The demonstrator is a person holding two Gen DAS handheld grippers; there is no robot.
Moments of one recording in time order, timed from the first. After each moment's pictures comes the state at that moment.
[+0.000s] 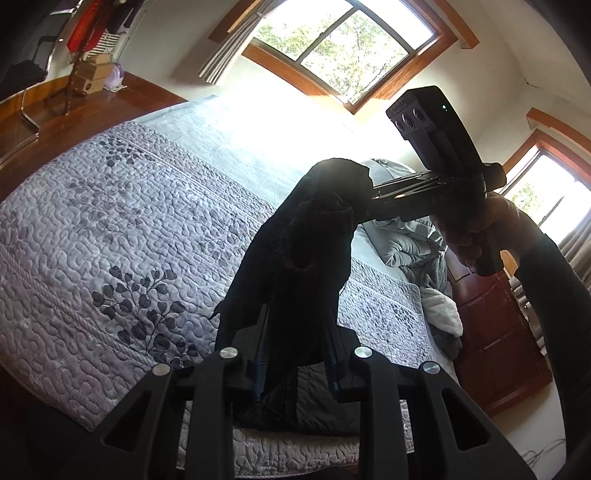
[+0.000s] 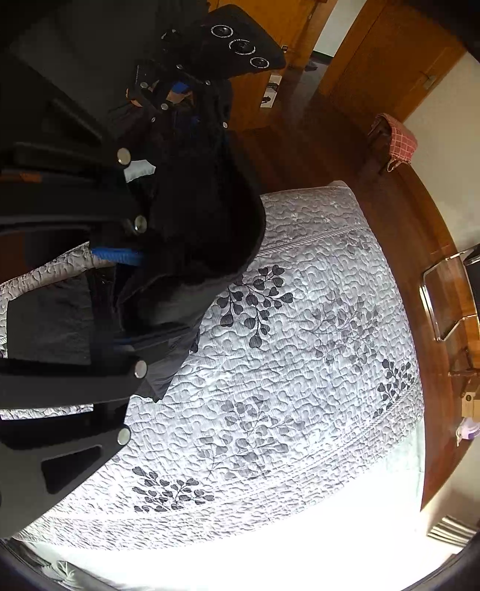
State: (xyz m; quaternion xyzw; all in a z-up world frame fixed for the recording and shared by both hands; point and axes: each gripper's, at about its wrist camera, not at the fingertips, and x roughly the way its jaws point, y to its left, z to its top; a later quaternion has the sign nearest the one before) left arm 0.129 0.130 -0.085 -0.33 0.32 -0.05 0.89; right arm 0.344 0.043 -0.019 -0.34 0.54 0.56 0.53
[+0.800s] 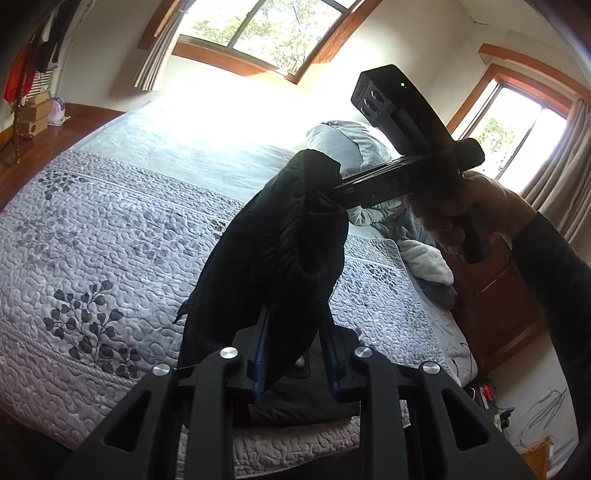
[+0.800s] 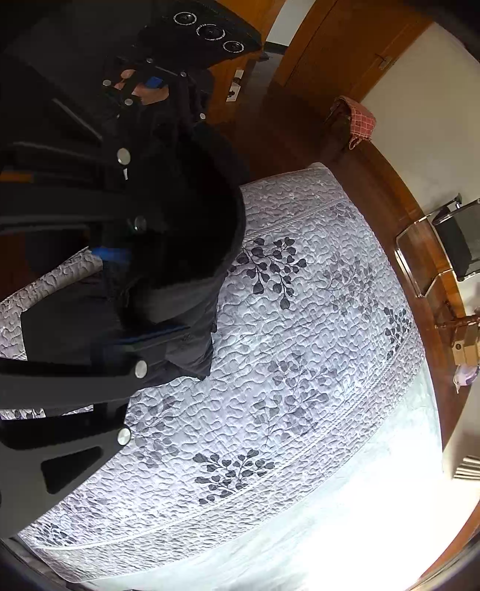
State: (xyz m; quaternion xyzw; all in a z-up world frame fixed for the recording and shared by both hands) left arm 0.155 0.023 -0.060 -0.24 0.34 -0.13 0.90; right arm 0.368 -0.082 -0.017 -0.27 0.55 0.53 0.59
